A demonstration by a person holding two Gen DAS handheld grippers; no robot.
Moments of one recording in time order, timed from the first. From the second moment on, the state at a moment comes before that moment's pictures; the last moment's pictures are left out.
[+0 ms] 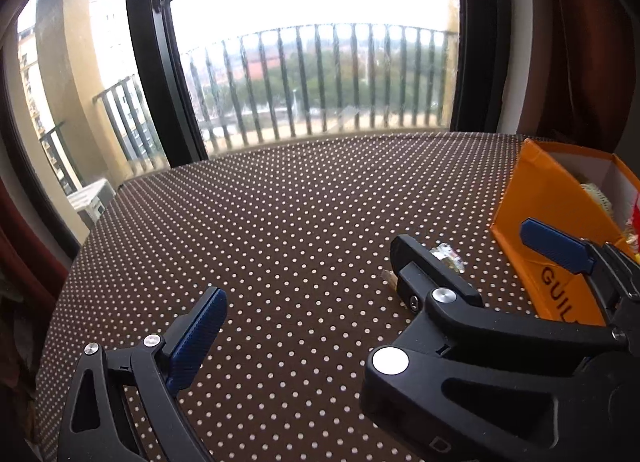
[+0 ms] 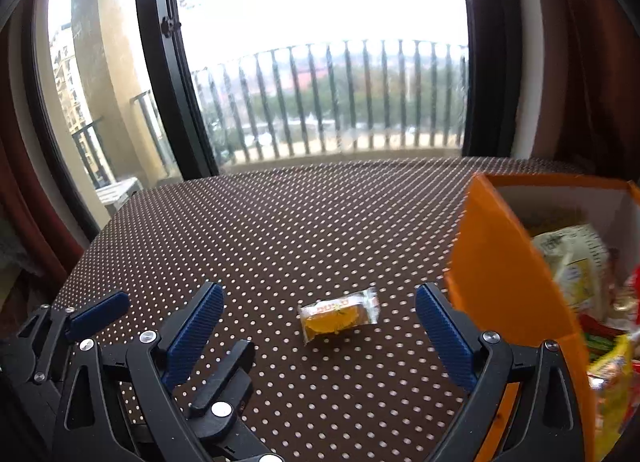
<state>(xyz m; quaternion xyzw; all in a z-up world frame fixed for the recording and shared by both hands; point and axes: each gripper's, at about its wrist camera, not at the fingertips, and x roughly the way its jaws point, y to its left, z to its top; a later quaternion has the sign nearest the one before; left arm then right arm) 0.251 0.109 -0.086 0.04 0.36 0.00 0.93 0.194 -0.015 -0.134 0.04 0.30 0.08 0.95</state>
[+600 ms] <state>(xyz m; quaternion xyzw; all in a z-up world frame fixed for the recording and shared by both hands) 0.298 0.110 -0.142 0.03 0.42 0.01 0.91 0.247 -0.017 -0.183 0.02 0.37 0.05 0.93</state>
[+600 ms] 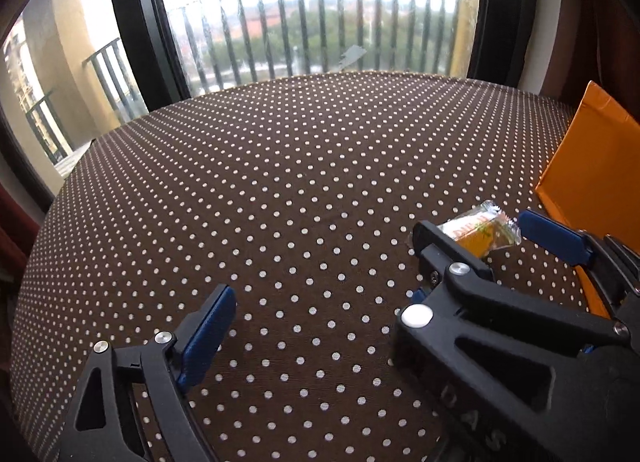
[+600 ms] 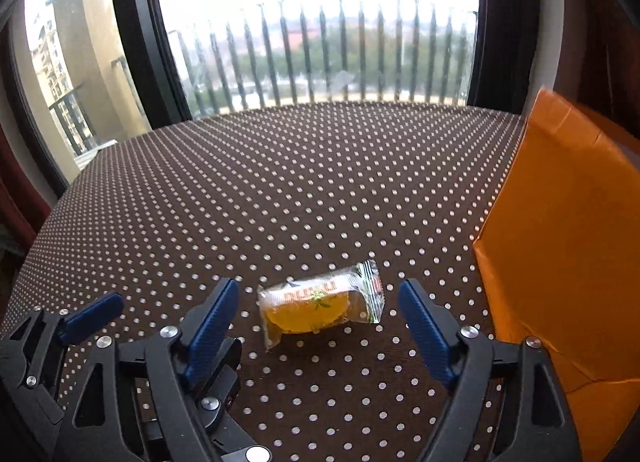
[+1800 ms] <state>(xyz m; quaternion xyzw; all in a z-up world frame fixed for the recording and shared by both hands) 0.234 0.102 -0.115 0.03 0.38 0.03 0.92 0.204 -0.018 -0.159 0.00 0.36 0.07 0.93</state>
